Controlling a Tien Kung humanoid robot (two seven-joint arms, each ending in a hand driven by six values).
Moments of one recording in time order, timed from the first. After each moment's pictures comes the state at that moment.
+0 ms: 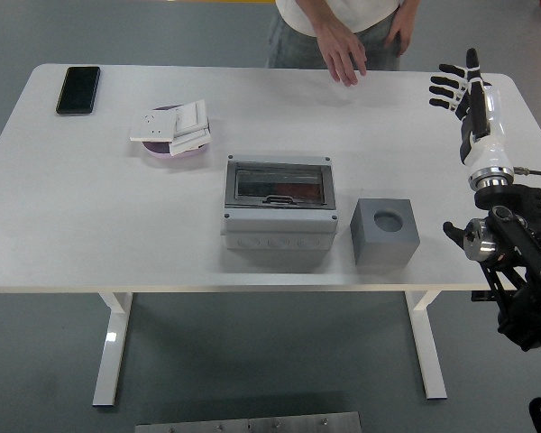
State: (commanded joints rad) left arm -0.14 0.50 -0.67 -0.43 0.25 0.21 0.20; right arm 0.41 -0.22 1.29 1.16 -0.90 -0.30 0.25
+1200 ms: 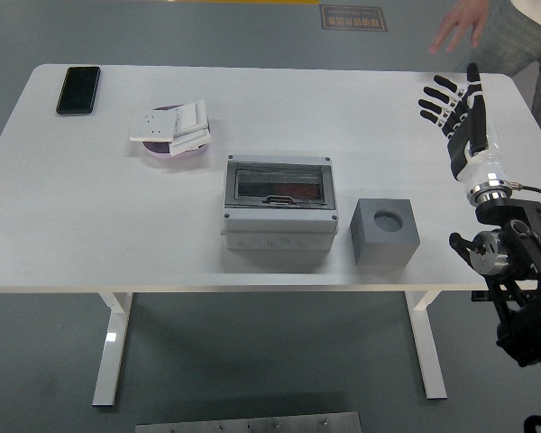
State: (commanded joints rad) left arm -0.05 0.50 -0.56 -0.43 0.11 0.19 0.18; right arm 0.33 -0.20 1.38 1.25 -0.93 -0.18 0.13
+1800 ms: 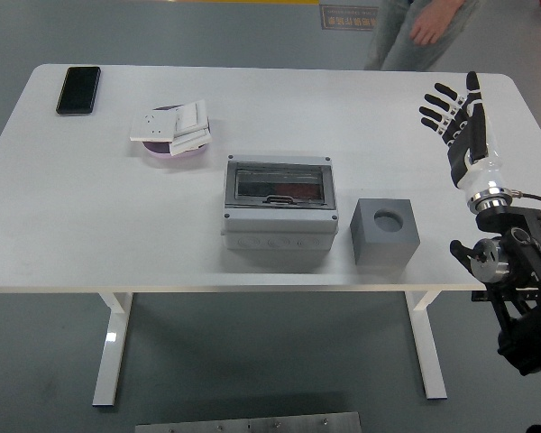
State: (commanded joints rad) left arm -0.03 0.49 -0.48 -0.42 0.02 0.19 0.15; right arm 0.30 -0.20 1.38 1.26 -0.93 -0.18 0.12
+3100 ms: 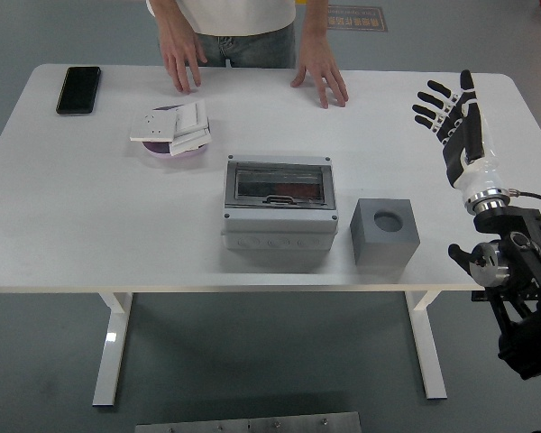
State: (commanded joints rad) left arm -0.03 0.49 -0.49 -0.42 0.01 0.19 0.14; right arm 0.28 -0.19 1.38 1.33 -0.96 -0.17 0.12
